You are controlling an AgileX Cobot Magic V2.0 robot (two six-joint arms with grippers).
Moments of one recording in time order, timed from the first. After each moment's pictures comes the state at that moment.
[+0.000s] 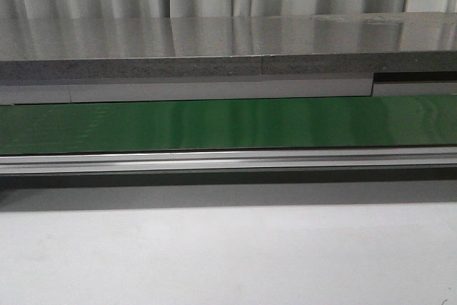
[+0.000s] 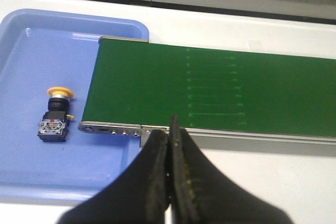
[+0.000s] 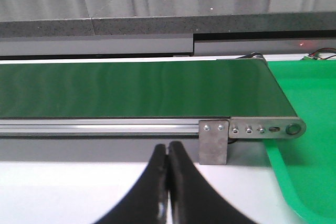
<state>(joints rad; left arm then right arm) -0.01 0.70 -0.80 -0.02 0.81 -0.14 0.02 -0.01 0.03 0.06 0.18 -0.01</state>
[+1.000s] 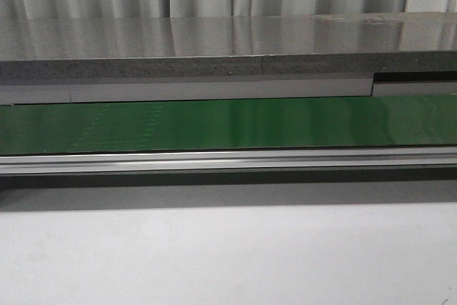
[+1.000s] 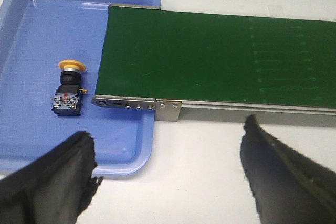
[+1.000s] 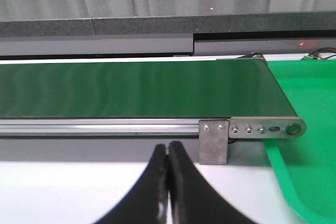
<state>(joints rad) -0.01 0.73 -0.81 0.02 0.88 -0.14 0.02 -0.01 0.03 0.06 0.18 -0.01</state>
